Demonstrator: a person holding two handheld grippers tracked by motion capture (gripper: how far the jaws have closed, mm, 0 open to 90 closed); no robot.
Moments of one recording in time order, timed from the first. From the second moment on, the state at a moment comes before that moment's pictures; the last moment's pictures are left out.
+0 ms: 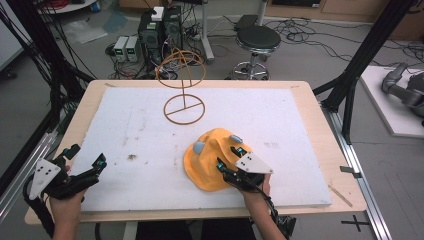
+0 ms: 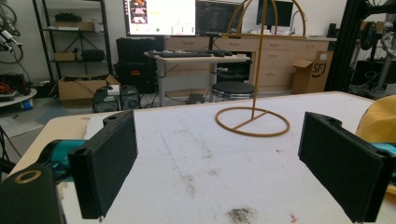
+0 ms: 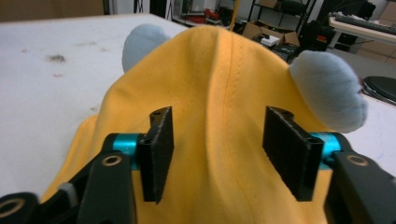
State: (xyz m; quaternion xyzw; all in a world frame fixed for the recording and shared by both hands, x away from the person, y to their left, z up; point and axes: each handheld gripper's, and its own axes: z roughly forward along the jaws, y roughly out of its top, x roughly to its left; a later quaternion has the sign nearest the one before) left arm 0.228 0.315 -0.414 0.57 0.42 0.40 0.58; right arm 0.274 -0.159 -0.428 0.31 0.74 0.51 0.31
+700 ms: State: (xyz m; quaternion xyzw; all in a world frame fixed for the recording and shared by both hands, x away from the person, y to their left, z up) left arm 0.228 0.313 -0.415 0.57 0.41 0.40 0.58; right arm 0.272 -0.154 -0.421 0.31 0.76 0.47 0.33
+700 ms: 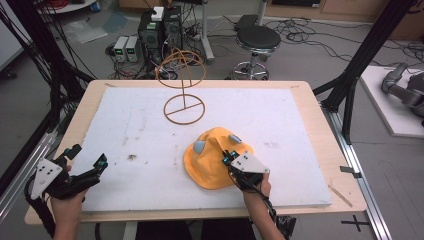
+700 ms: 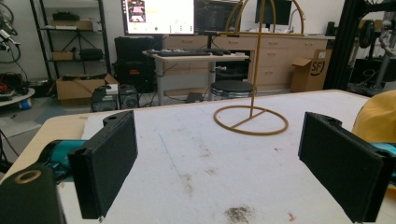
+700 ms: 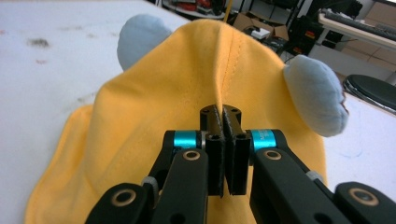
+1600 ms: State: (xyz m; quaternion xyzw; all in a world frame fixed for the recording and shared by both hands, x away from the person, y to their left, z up) left arm 0.229 0.315 -0.417 0.57 0.42 0.40 0.58; right arm 0.286 -0.183 -0.342 0.35 0.63 0.62 0.32
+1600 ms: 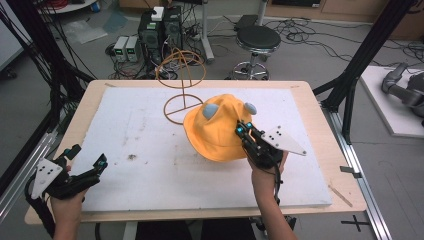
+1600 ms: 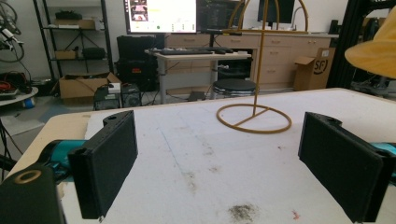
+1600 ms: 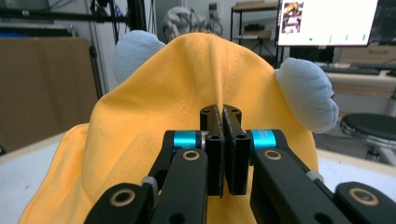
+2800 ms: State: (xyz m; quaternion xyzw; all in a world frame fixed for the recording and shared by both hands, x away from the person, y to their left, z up) left arm 0.233 0.314 -0.419 0.57 0.42 0.40 0.58; right arm 0.363 -0.125 -0.238 0.33 0.56 0.66 0.38
